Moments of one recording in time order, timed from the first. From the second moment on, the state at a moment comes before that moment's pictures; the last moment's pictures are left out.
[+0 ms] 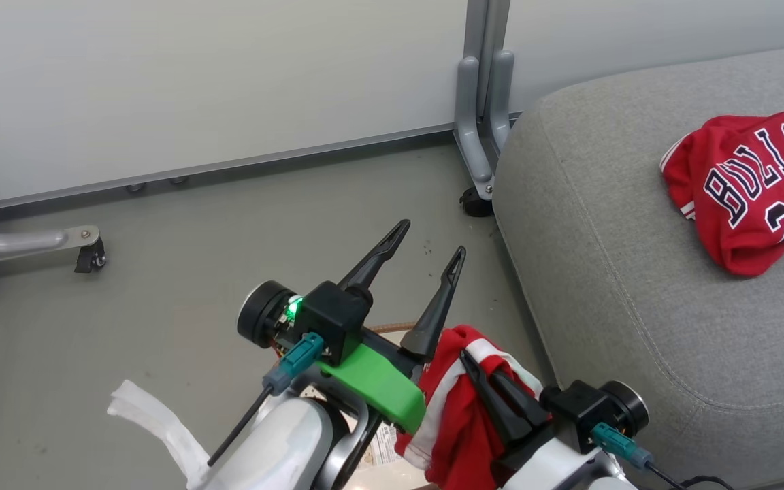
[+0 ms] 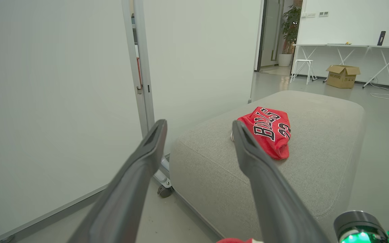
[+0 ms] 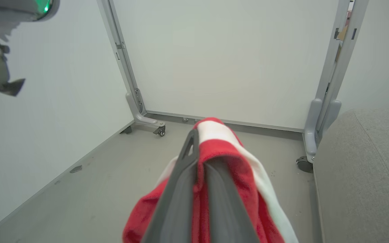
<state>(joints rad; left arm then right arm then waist) -0.36 0.10 -0.65 0.04 -0.36 0.01 -0.05 -0.09 -0.10 0.49 0.21 0.19 0.13 -0.26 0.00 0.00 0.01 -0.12</state>
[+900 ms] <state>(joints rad) -0.19 0.23 -0.59 0.11 -0.22 0.01 -0.26 -0.06 -0.10 0.26 -0.02 0.15 0.13 -0.26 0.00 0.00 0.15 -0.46</state>
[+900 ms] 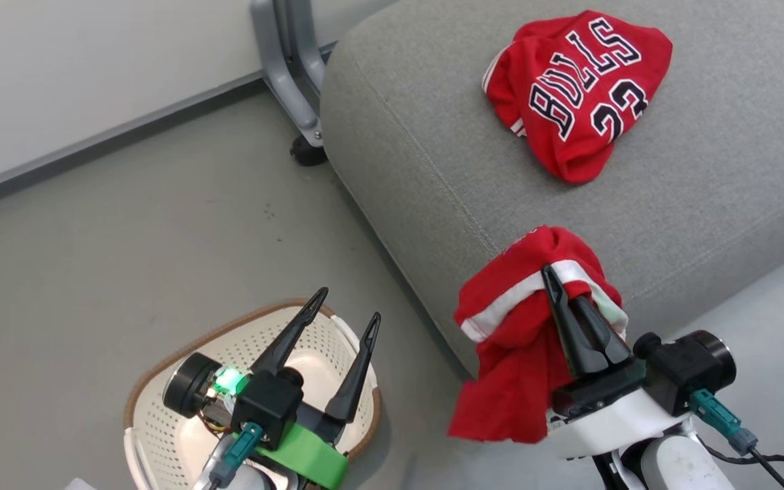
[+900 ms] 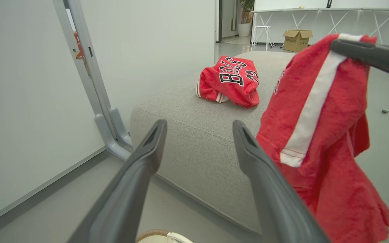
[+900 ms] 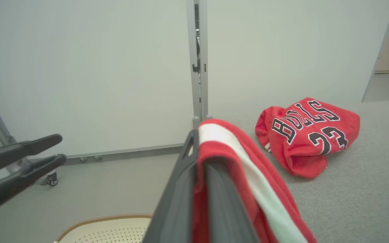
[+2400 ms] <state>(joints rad) -0.44 0.21 -0.65 0.10 -0.12 0.00 -0.22 -0.72 -0.43 -0.27 0.50 0.19 0.13 -0.26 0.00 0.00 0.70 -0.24</state>
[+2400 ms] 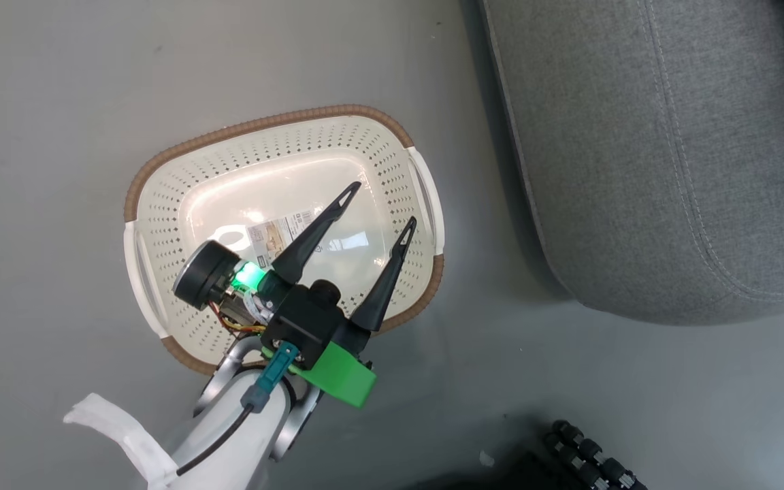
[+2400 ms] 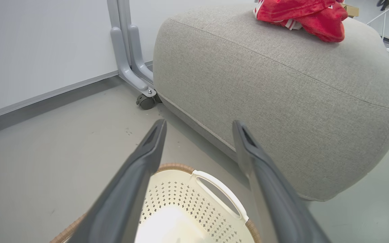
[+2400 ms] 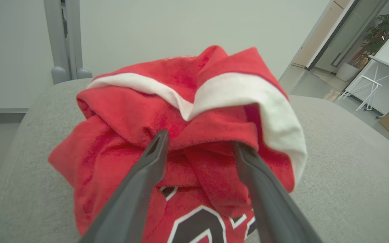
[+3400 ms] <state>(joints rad) 0.00 0.05 -0.26 0.09 -0.22 0.12 -0.26 -0.06 -0.11 0.29 0.21 0.20 0.13 -0.26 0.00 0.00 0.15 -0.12</state>
